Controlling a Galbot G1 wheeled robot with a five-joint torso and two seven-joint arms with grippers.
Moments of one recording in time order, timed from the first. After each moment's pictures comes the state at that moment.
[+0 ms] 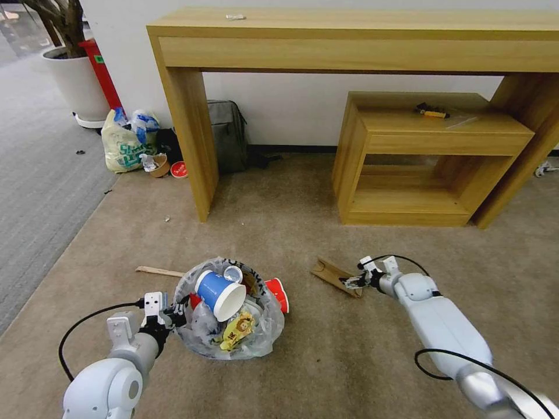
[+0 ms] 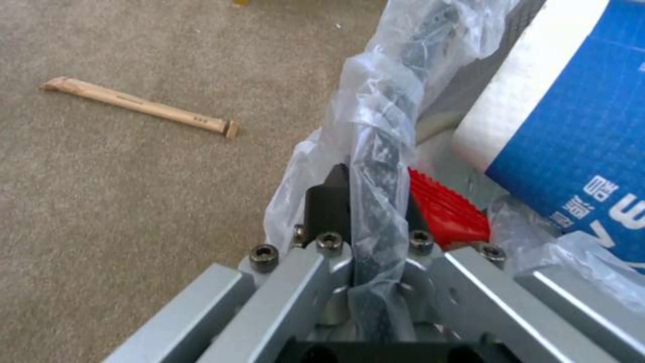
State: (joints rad) left arm 1.52 -1.38 -0.70 -2.13 -0.42 0.66 0.05; right arm -0.57 1.23 0.20 0.70 0.09 -0.25 -0.52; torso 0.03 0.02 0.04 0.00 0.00
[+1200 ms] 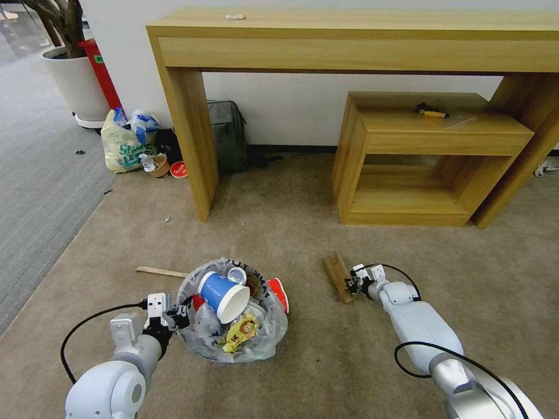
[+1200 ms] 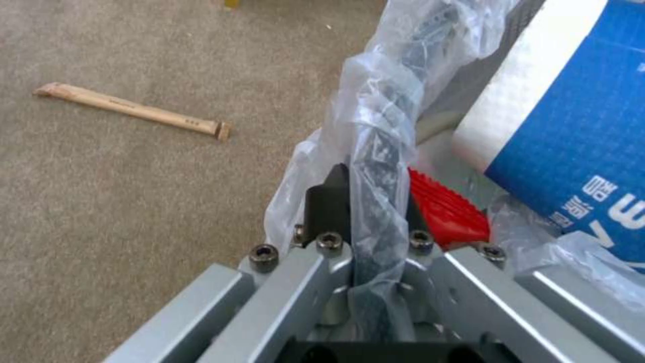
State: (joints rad) left arm 1.54 -1.38 -0.69 -2.16 -0.40 0.66 0.05; right arm -0.57 1.27 0.25 0.64 0.07 -0.19 -0.38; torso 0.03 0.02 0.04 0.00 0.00
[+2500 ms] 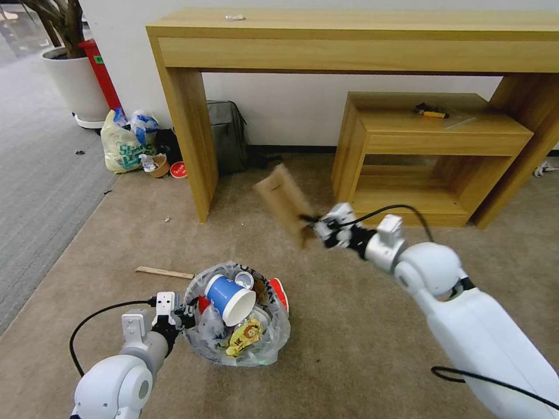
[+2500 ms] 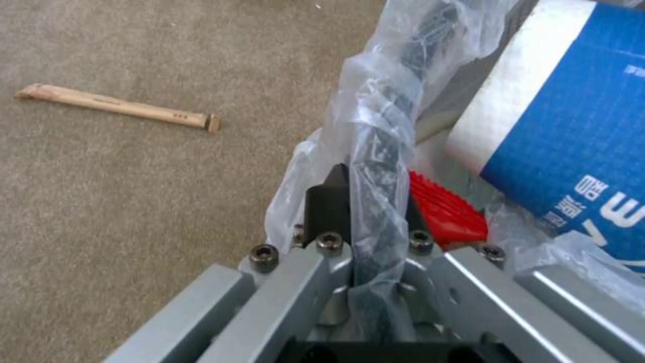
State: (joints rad) left arm 1.50 -1.32 -0.62 -2.14 -0.40 0.69 0.00; right arm -0.82 0.97 0.06 1.99 0.41 -0.43 -0.46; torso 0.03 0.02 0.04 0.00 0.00
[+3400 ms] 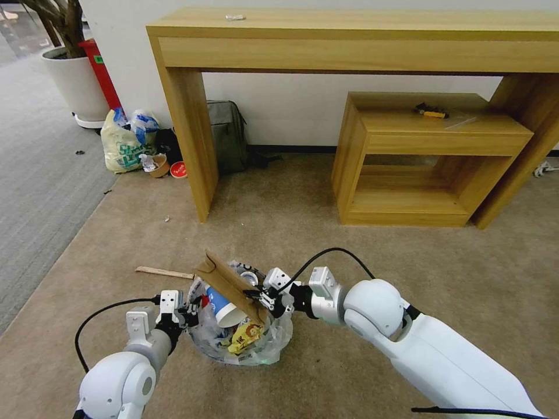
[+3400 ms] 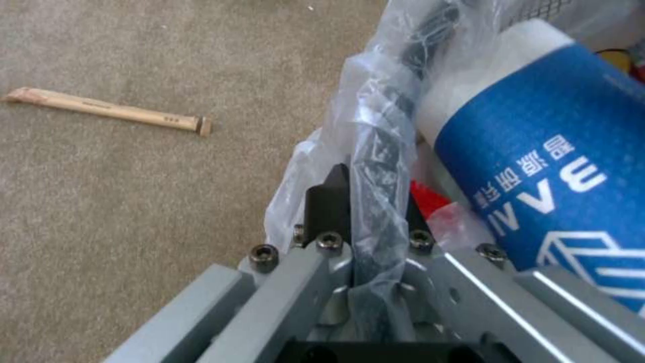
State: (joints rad) left arm 1.49 -1.32 -0.61 -2.13 -0.40 0.69 0.01; right arm -0.79 0.96 -0.24 1.99 0.39 -0.59 -0.40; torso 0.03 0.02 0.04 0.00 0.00
